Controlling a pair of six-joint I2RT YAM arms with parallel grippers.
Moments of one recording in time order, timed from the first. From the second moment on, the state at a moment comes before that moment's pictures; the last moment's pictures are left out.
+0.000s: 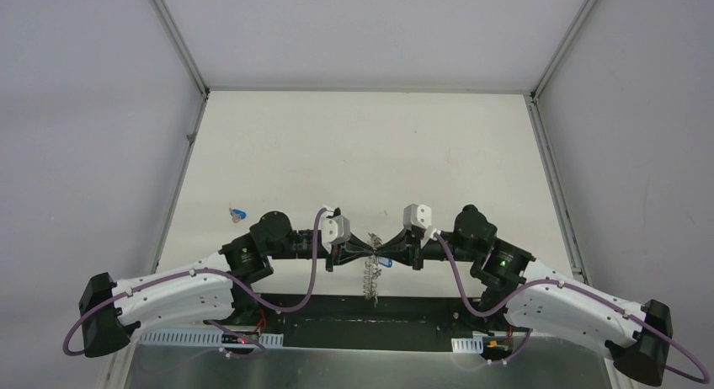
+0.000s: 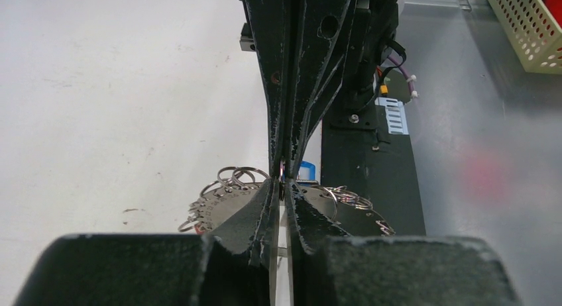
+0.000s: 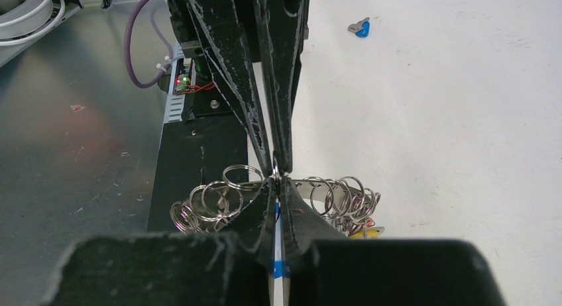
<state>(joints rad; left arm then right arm) -1.08 0.77 0.48 0.30 0.40 -0.03 1.02 0.69 0.49 0.05 -0.48 -0.03</state>
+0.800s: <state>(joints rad) -1.08 0.74 0.58 0.00 0.38 0.11 1.02 0.95 0.92 -0.61 -0.42 -0.17</state>
